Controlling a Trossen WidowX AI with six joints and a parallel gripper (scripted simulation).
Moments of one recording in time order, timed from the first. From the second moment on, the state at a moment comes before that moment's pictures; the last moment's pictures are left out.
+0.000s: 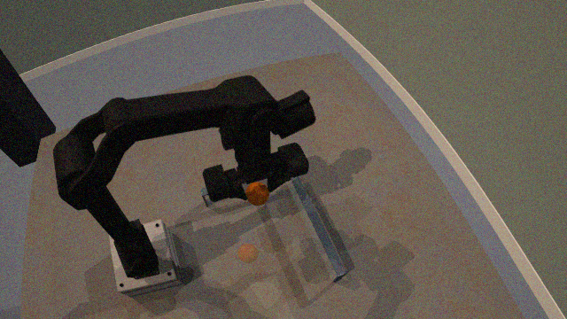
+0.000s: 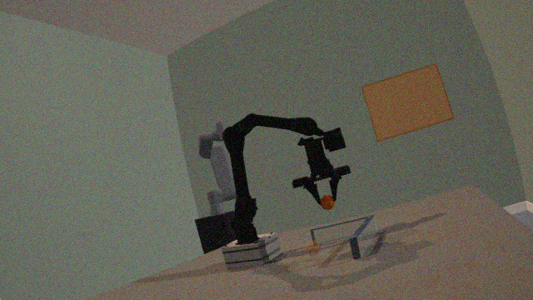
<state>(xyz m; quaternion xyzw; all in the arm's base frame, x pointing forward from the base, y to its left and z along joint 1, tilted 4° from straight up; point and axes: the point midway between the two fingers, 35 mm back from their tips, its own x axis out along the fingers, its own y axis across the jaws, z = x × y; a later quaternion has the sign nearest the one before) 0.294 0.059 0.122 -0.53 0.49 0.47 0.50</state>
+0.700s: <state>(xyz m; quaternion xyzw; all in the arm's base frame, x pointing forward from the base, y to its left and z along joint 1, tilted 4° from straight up) 0.247 -0.014 0.080 -0.53 0.50 0.47 0.50</state>
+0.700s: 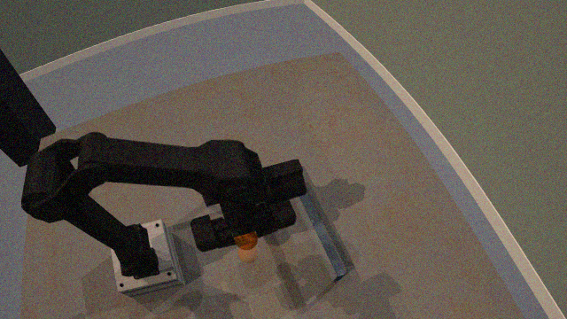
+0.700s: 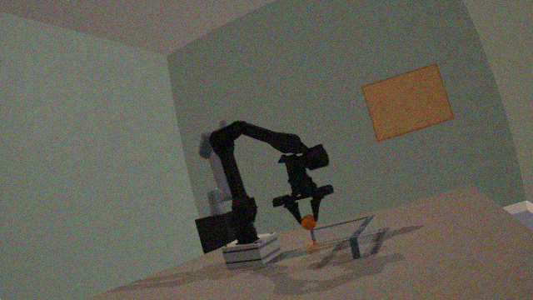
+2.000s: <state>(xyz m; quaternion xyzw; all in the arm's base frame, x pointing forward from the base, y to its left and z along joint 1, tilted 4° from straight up) 0.250 -0.022 -0.008 -0.53 0.49 0.47 0.50</state>
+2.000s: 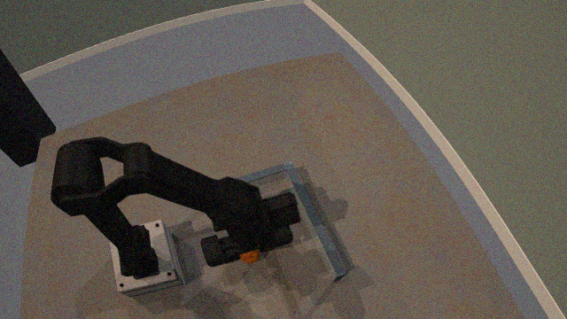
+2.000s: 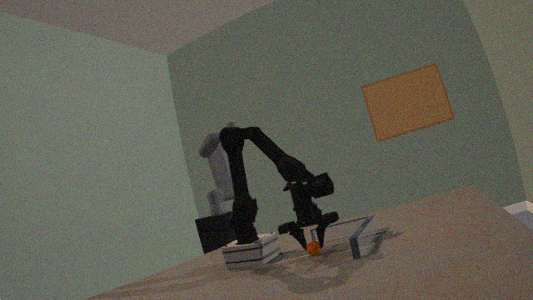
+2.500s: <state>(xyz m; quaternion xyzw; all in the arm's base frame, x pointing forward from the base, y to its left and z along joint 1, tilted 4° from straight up) 0.249 -0.022 -0.007 -0.53 0.49 0.47 0.50</state>
